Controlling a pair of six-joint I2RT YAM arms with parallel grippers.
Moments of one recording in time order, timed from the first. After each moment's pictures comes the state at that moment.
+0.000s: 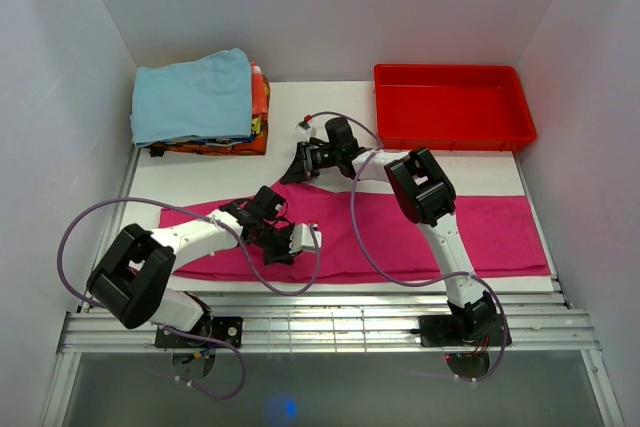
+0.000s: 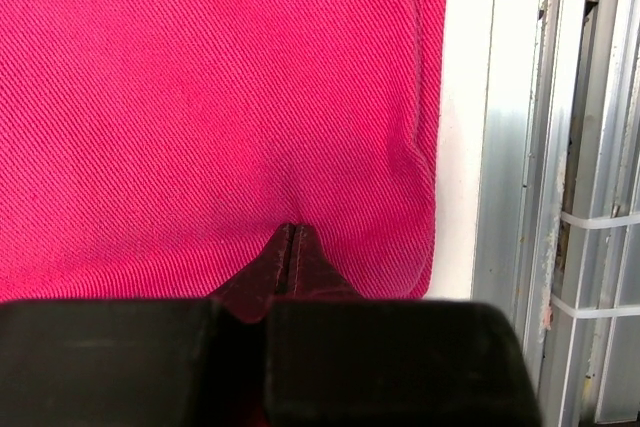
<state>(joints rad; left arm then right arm) -0.66 1.42 0.66 -0.45 0.56 0.85 0.59 2.45 1.64 0.37 -0.99 0.69</state>
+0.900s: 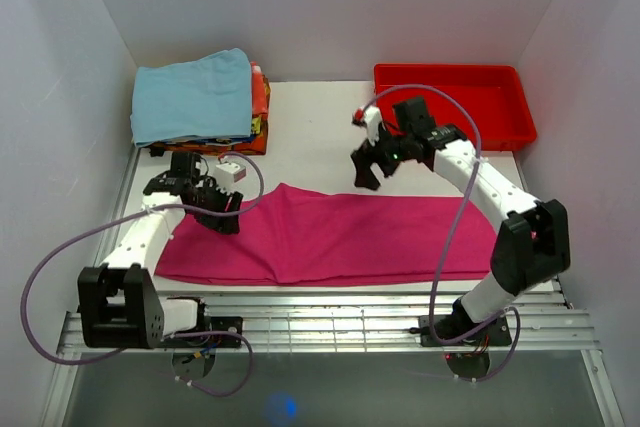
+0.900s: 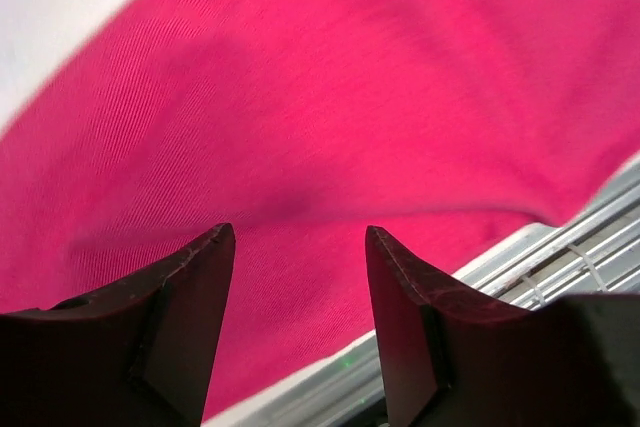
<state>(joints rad) -0.08 1.21 0.86 -0.79 0.42 0.44 0.45 1.63 1.40 -0.58 -0.53 -0.36</state>
